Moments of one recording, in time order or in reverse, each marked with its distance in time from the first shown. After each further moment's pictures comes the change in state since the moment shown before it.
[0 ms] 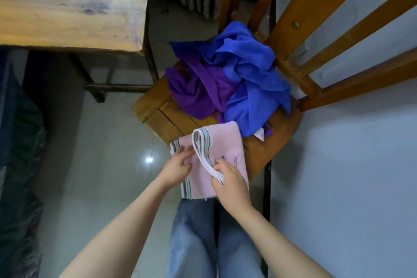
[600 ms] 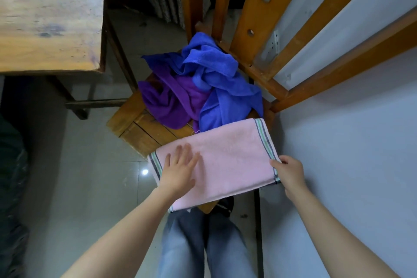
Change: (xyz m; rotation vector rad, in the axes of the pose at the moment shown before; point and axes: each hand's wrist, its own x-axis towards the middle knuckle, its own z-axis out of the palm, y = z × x) left_hand 0.011 0.051 0.035 0.833 -0.030 0.085; right_hand 0.031 0.135 -0.106 0.496 0.343 0.639
